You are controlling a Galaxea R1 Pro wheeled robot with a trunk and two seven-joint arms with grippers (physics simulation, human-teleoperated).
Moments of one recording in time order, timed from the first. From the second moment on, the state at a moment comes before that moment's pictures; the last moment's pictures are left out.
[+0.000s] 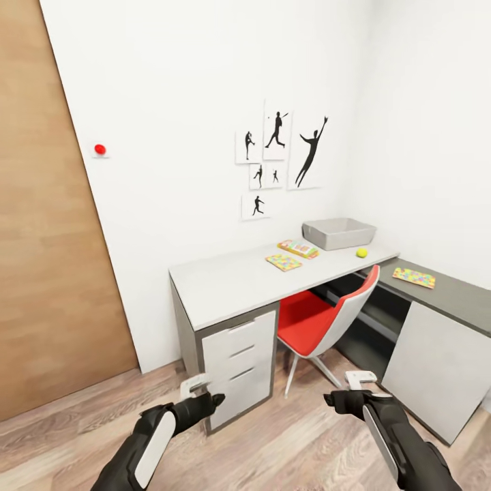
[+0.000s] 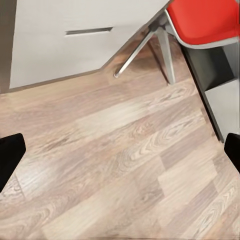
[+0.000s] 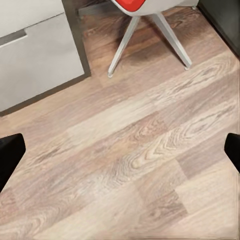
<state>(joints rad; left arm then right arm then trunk) -0.36 -0.08 -0.10 -0.97 0.51 0.57 0.01 -0.37 -0.11 -0.01 -1.05 -0.01 0.65 0.10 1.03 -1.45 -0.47</state>
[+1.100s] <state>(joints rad) -0.36 -0.11 -0.30 -1.00 0.53 0.58 0.06 -0.50 -0.12 -0.15 -1.04 0.00 0.83 0.10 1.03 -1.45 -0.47</state>
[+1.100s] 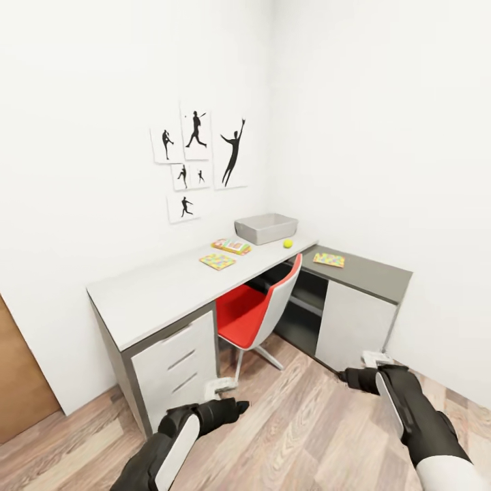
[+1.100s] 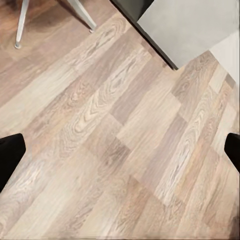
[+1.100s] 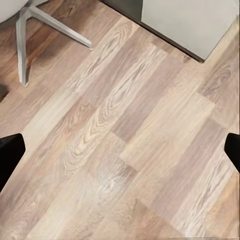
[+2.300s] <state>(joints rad) -0.38 -0.10 -0.32 -1.00 0.62 0.57 0.12 -0.54 -0.17 -0.14 -1.06 0.00 0.84 0.10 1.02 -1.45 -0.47</state>
